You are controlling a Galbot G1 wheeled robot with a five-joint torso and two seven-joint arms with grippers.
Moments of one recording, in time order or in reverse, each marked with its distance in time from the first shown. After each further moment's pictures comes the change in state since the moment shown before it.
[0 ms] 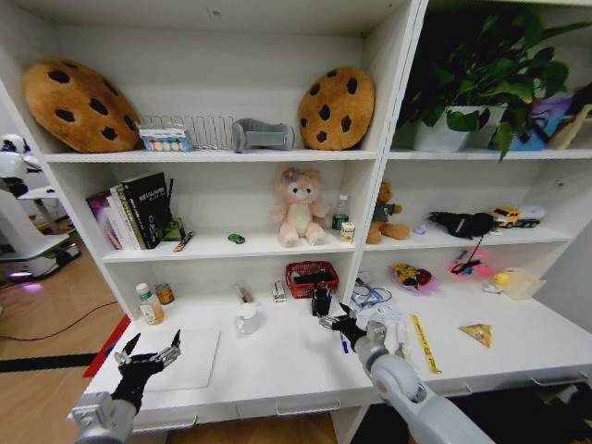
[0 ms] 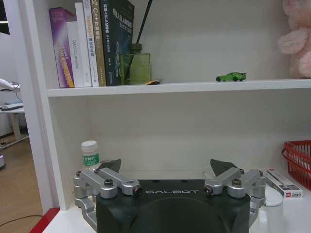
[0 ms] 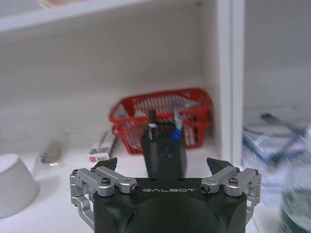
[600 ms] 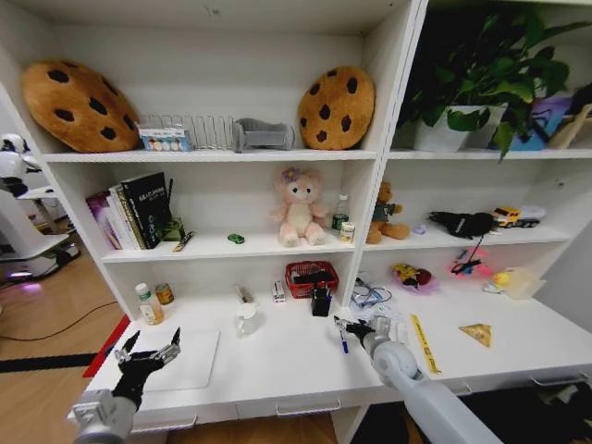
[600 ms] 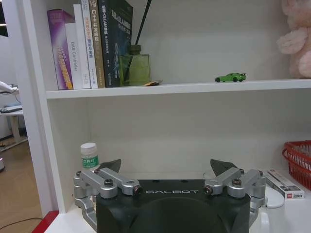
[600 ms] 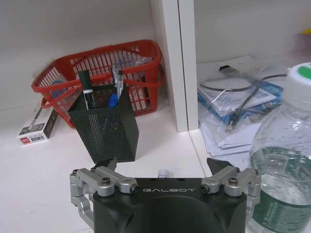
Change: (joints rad) left arm -0.013 0.008 0.007 0.009 0.005 -0.004 0.000; right arm 0.203 0.023 -0.078 -0.227 0.150 -0.134 0.140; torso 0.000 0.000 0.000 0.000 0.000
